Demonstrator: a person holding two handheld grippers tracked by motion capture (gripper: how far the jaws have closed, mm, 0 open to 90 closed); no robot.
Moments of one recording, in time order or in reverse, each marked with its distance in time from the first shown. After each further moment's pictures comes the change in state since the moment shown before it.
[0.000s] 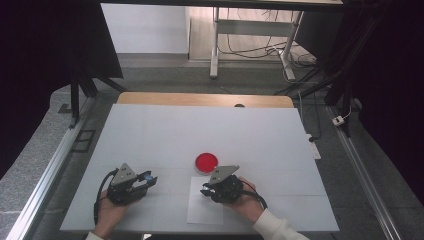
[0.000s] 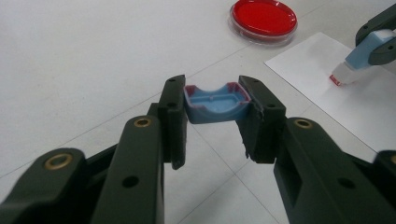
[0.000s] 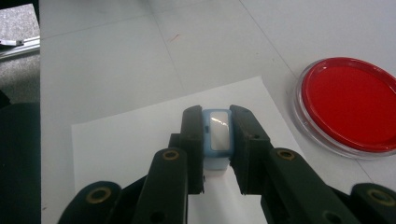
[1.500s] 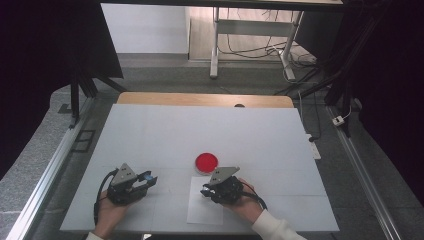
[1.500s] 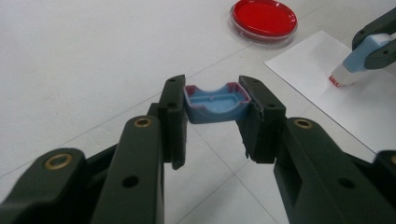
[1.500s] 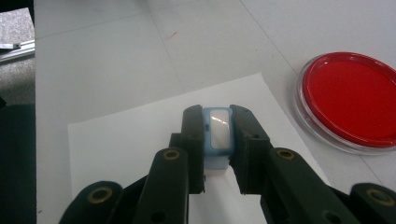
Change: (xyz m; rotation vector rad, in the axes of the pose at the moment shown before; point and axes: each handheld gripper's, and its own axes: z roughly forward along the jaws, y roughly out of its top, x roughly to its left) left arm -0.001 0.001 -0.001 0.002 0.002 -0.003; right arm 0.001 -0.004 0.003 -0.007 -0.011 0.007
